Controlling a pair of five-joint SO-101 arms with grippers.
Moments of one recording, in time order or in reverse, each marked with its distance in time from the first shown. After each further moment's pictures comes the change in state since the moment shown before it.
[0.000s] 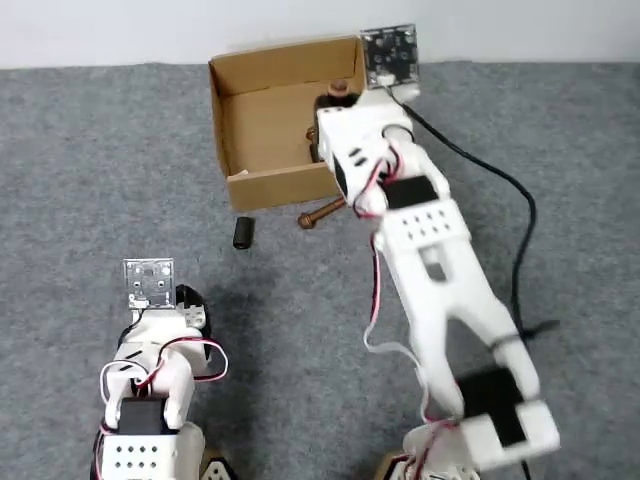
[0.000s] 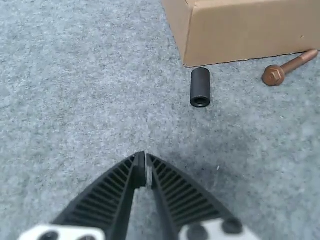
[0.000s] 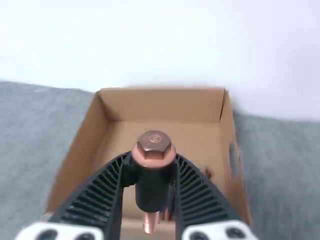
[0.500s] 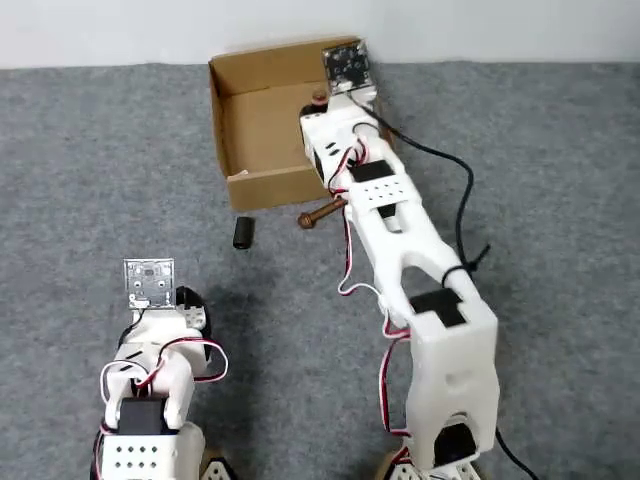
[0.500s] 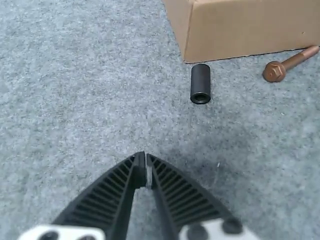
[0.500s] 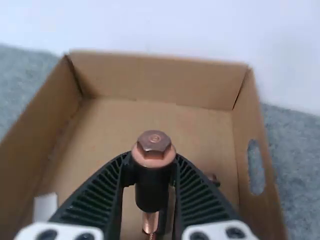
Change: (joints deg) left arm 0.0 0.0 0.0 0.9 0.0; right arm -0.1 32.8 -19.8 -7.9 6.1
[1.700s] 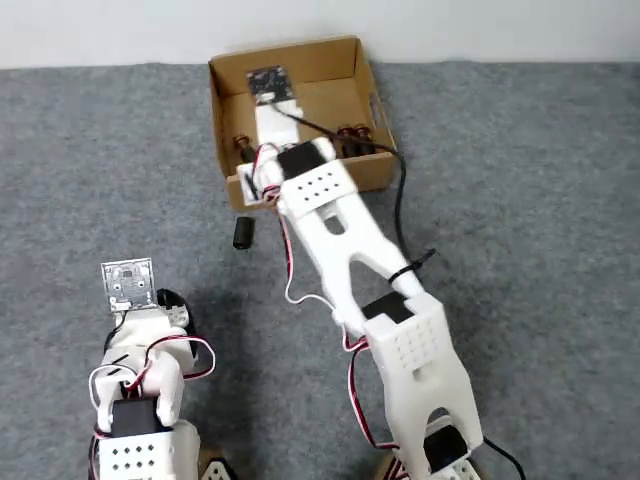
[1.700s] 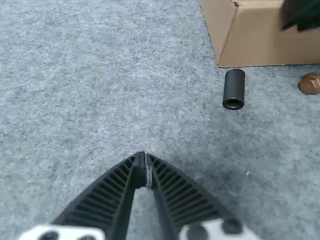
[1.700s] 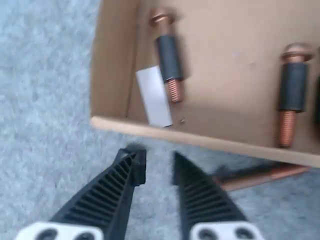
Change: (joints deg) left arm -6.3 0.0 0.0 -0.1 0.0; right arm -14.3 9.2 -29.4 54.2 -14.1
